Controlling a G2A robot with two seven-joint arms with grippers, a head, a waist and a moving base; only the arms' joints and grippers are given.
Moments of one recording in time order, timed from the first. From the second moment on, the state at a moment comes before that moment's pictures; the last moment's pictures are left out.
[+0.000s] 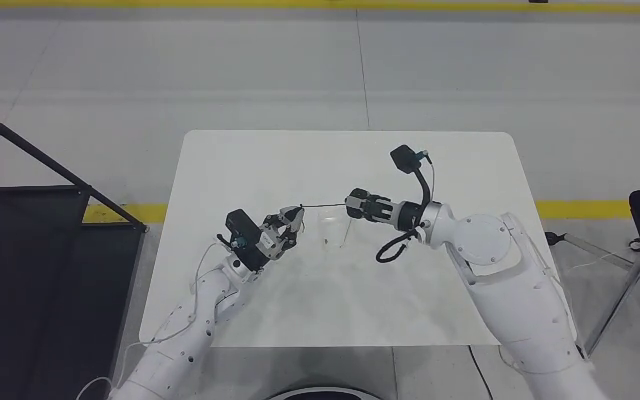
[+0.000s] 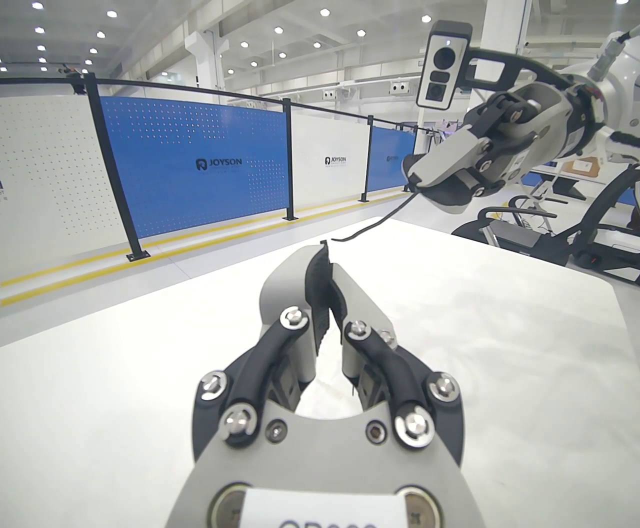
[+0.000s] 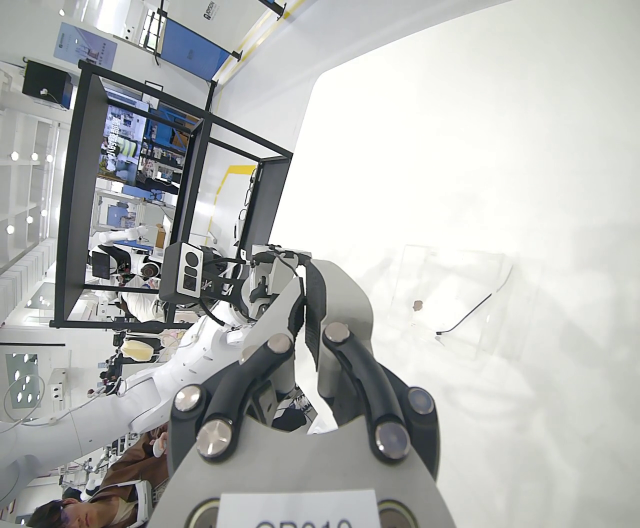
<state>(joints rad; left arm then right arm) 1.18 -1.21 -1.12 -1.30 1.34 -0.43 0.65 -0.89 -1.16 1.12 -1.65 -0.13 0.07 0.85</state>
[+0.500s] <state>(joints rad) 1.18 -1.21 -1.12 -1.30 1.34 -0.43 0.65 -0.92 -1.15 1.12 -1.66 -0.14 0.07 0.83</state>
